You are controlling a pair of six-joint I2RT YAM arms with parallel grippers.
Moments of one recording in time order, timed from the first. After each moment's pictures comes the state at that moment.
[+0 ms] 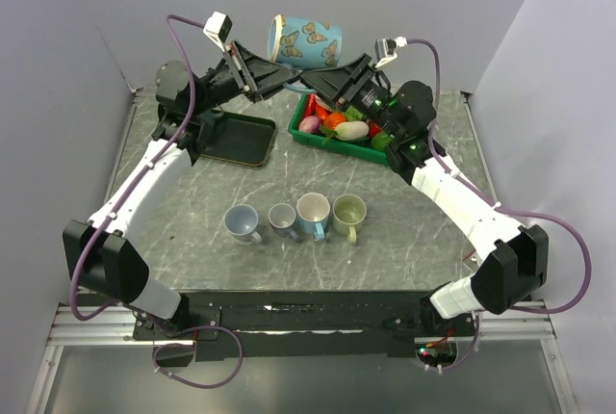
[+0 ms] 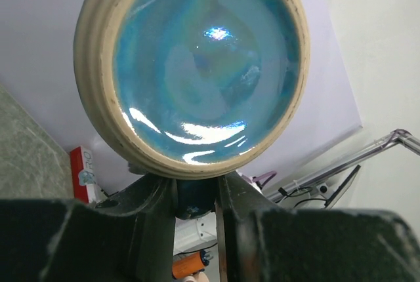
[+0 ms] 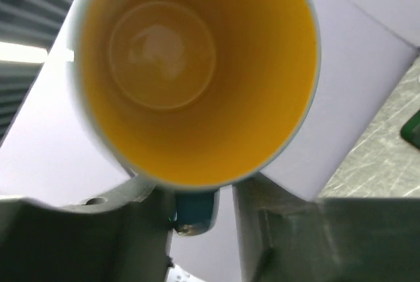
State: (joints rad) left arm -0.35 1.49 1.45 0.53 0.81 -1.45; right arm 0.49 1.42 1.32 0.46 -0.42 1.23
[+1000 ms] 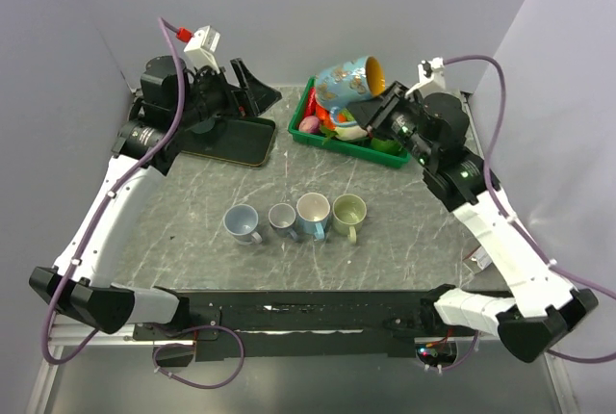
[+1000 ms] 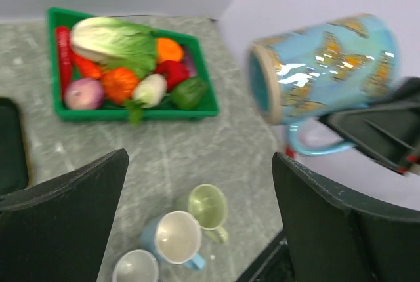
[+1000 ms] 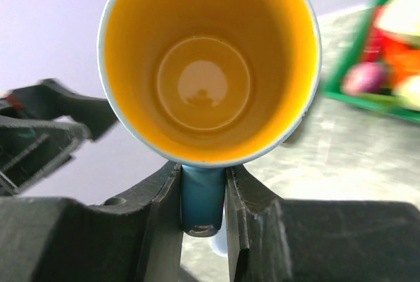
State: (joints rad) left arm -0.36 1.32 1.59 -0.40 0.39 -0.53; right arm 0.49 1.14 1.35 -0.29 -0.01 0.76
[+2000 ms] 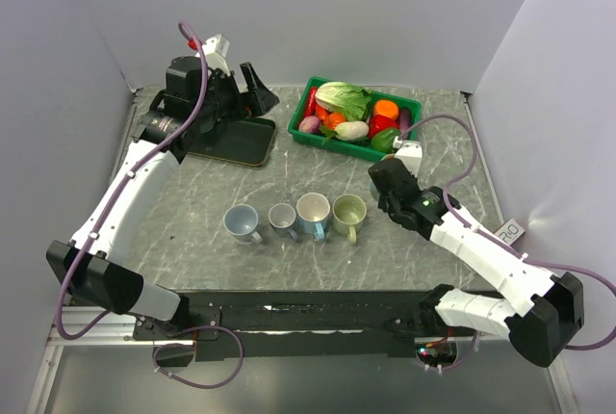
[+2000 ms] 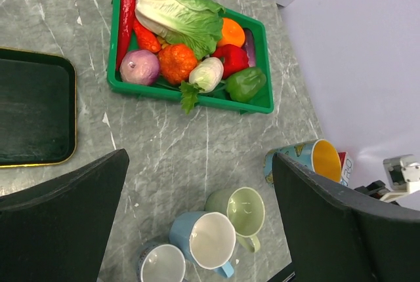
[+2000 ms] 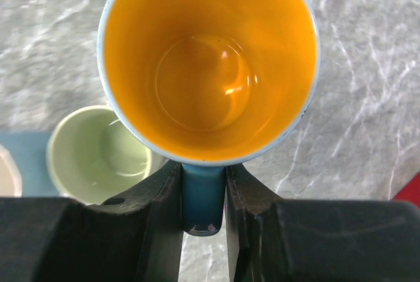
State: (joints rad) left arm -0.36 1.43 1.59 -0.48 0.22 -0.51; right arm 0.64 1.08 0.93 -0.72 0.59 0.56
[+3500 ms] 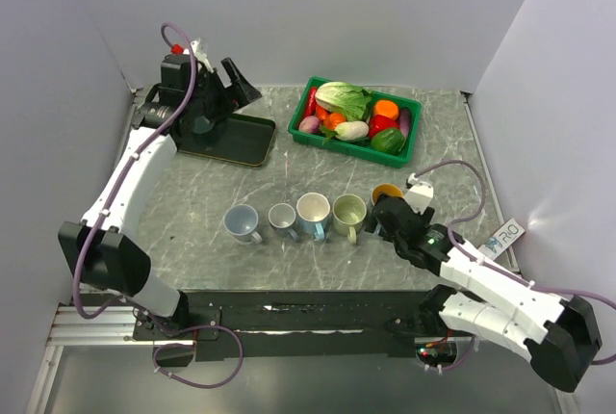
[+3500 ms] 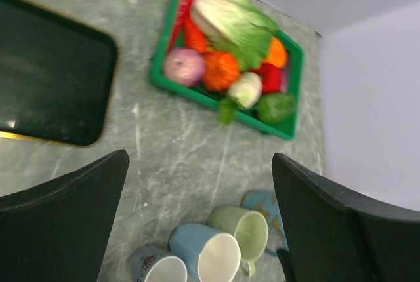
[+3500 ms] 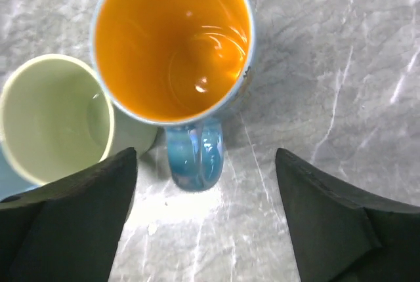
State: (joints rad) left arm -0.23 1.52 1.59 -0.48 0.23 -0.63; right arm 0.73 0.89 0.57 -0.58 0.62 0.86
